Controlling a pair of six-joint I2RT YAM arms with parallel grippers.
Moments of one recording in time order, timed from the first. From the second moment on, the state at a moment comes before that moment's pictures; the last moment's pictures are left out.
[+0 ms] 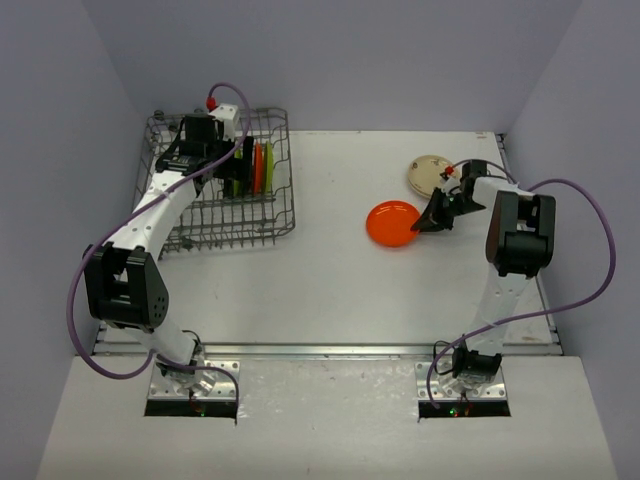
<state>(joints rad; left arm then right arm) -0.09 1.61 1.42 -0.45 0.01 0.06 -0.15 2.10 1.37 -0.59 -0.64 0.19</state>
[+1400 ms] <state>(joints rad) 0.00 2.03 1.72 -0.52 -0.05 0.00 -0.15 1.76 1.32 -0.67 -0.58 0.05</state>
